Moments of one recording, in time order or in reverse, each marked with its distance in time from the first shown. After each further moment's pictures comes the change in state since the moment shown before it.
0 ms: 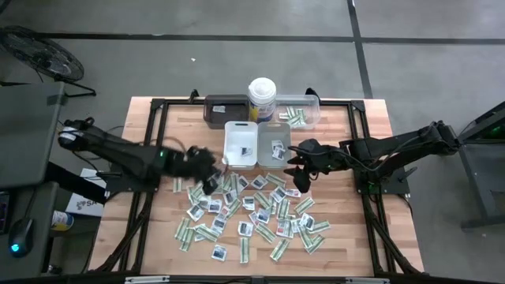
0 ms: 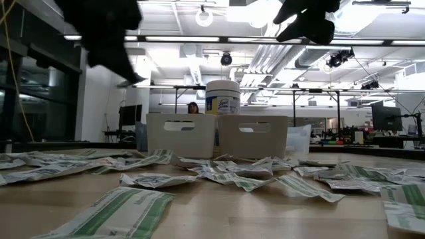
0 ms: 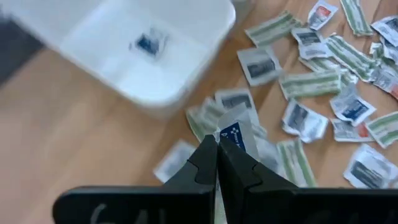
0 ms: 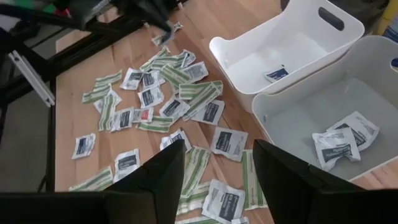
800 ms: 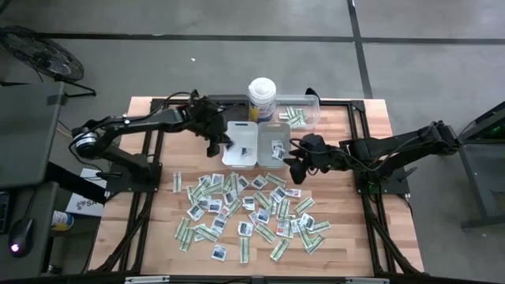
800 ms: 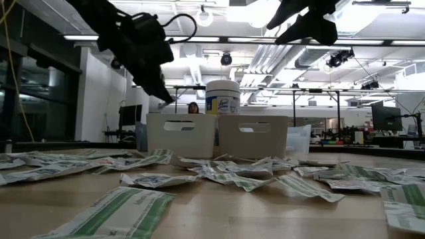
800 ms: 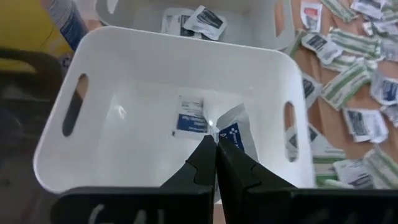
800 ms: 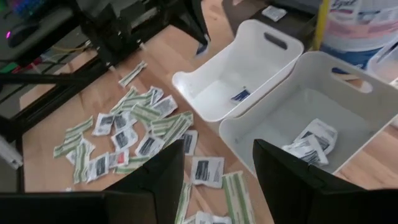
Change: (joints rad) left arm 0.719 0.206 0.050 0.239 0.769 0.939; right arm 0.000 0.000 0.000 0.008 0.194 0.135
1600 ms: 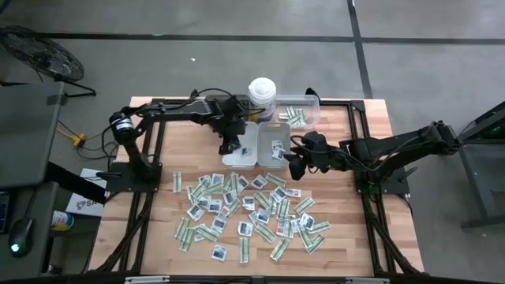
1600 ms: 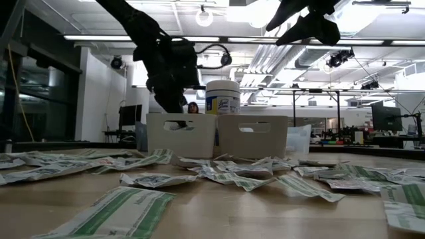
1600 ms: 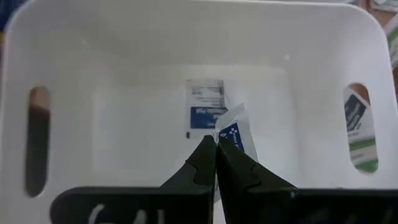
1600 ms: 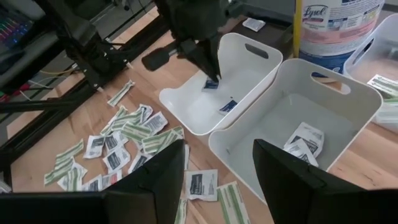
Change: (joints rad) left arm -0.025 0.380 0.324 -0.257 -0.045 0.166; right arm 0.000 0.000 0.000 -0.002 0.073 0.070
